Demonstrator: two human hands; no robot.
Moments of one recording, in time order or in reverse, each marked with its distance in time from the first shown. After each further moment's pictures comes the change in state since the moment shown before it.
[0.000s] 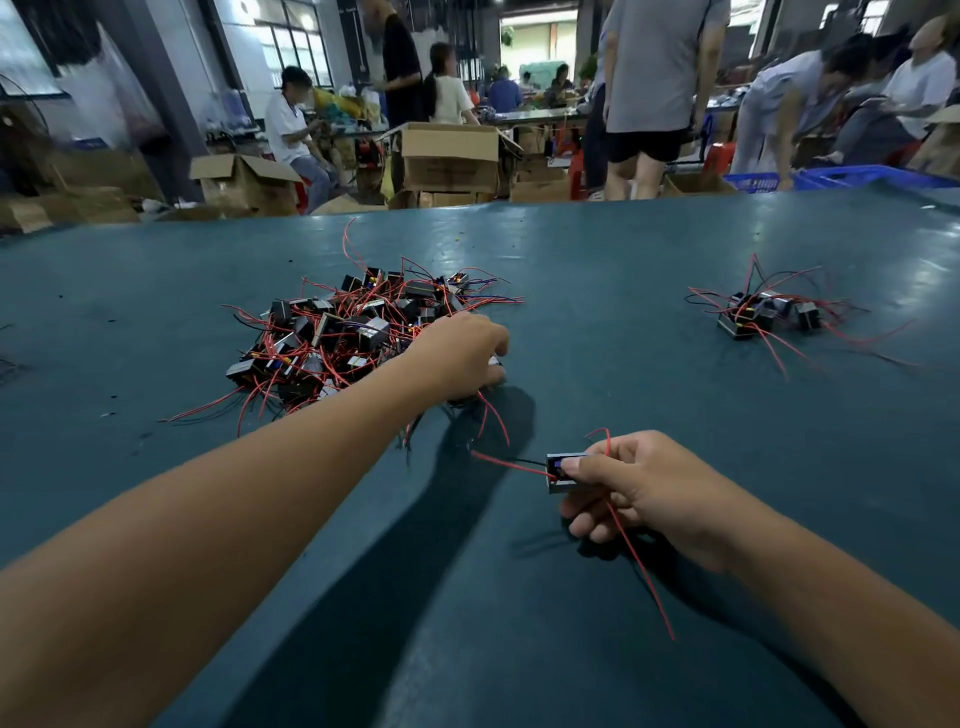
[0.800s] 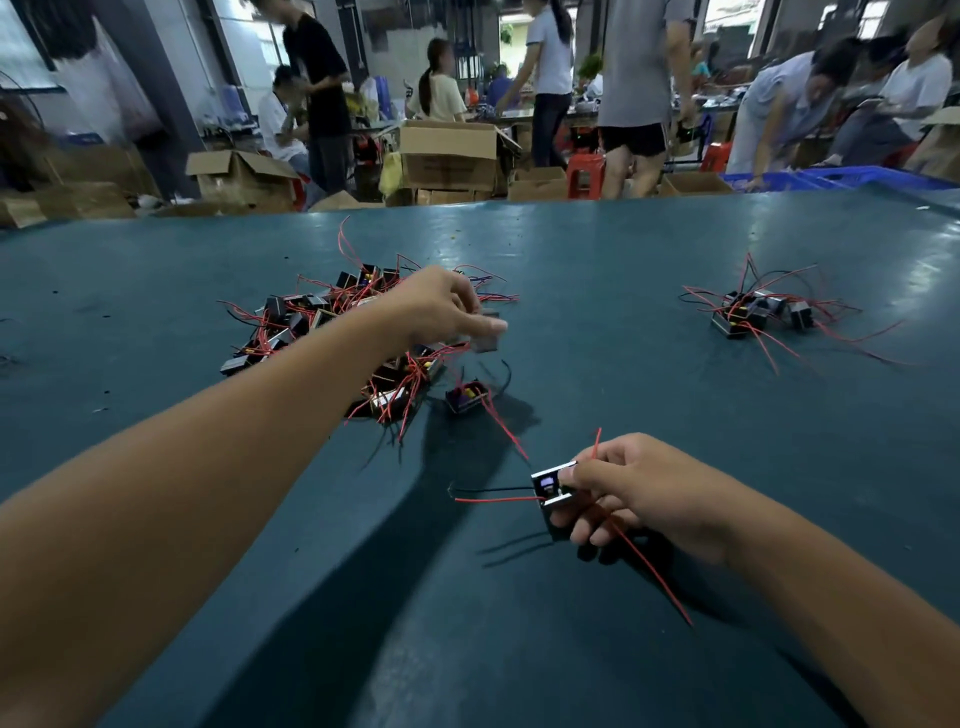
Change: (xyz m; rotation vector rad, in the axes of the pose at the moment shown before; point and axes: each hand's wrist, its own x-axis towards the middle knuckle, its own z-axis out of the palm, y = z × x) left_hand -0.001 -0.022 -0.036 -0.775 -0.009 -0.288; right_hand -0.001 -0.002 -0.006 -0.128 -0.106 0.054
